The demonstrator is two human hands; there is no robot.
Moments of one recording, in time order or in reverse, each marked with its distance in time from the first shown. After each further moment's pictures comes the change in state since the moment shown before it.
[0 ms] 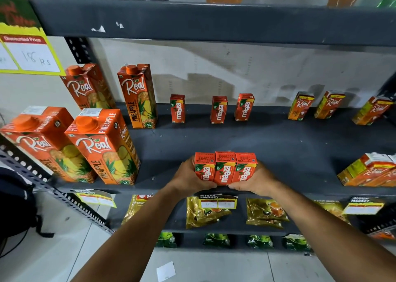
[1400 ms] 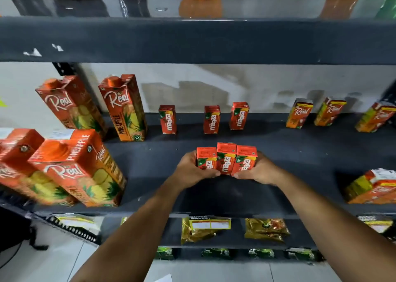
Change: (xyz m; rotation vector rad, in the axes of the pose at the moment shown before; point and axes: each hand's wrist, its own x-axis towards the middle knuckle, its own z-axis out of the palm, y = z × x) left_hand 0.073 0.021 0.009 -0.169 0.011 0.099; right_hand 0.054 -0.008 -0.058 0.094 -0.070 -0.097
